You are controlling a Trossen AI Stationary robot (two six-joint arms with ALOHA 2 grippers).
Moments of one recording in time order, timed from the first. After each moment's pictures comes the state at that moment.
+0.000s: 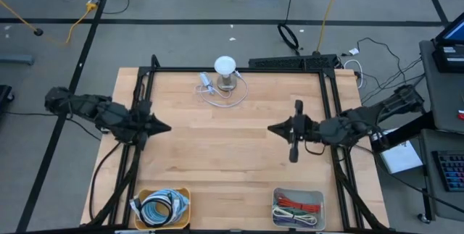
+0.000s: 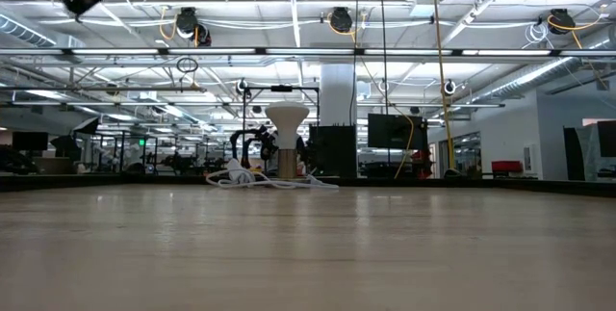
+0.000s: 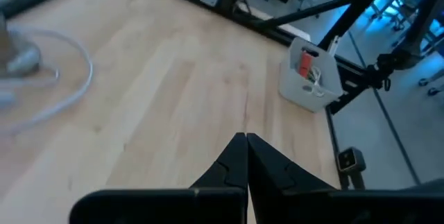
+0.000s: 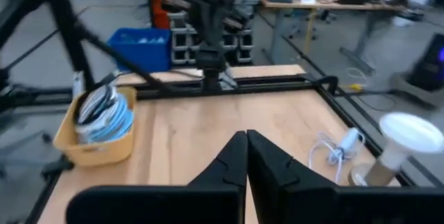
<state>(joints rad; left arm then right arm) -0.35 0.54 0.78 -0.69 -0.26 -0.56 0.44 1.08 1.10 -0.30 0.60 0.17</state>
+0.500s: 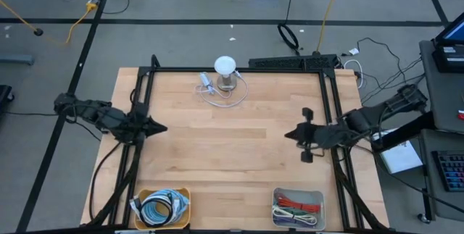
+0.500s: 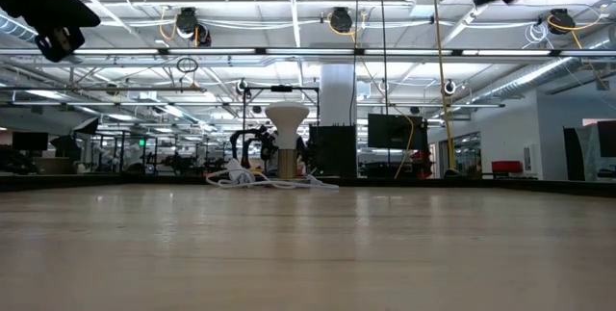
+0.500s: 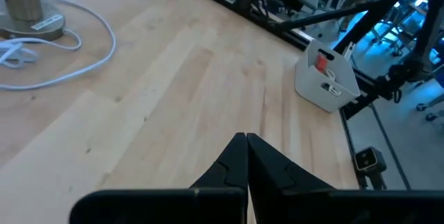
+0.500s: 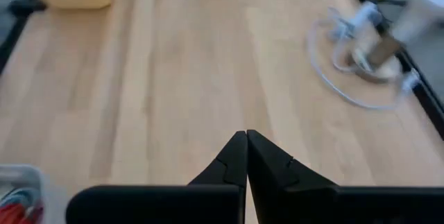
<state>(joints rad) -0.38 0.22 0.50 -0.69 -0.33 -0.64 0.44 0.94 0.92 -0.72 0.46 0.28</state>
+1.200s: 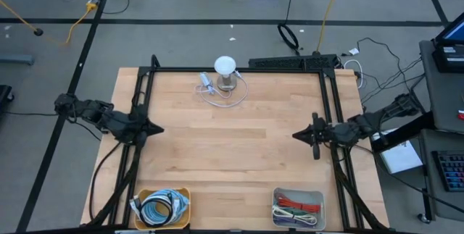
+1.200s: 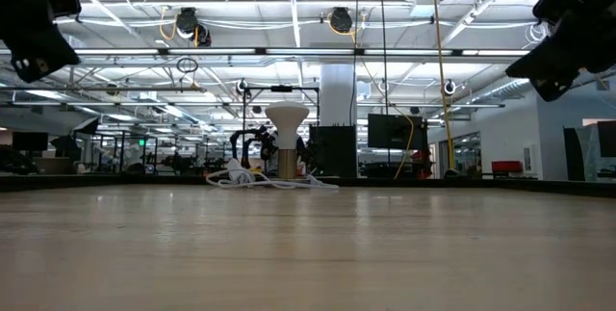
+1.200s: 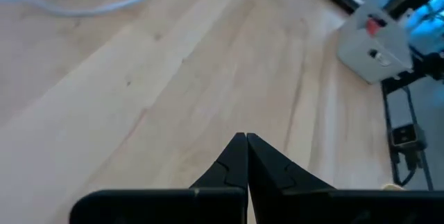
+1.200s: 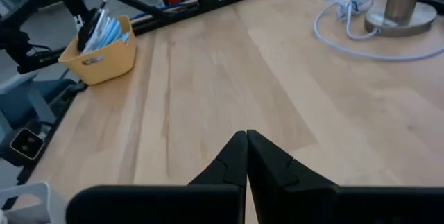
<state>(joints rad) -0.38 0.20 0.50 -0.92 -0.32 -0.79 0.44 0.27 0.23 -0.33 0.47 0.49</state>
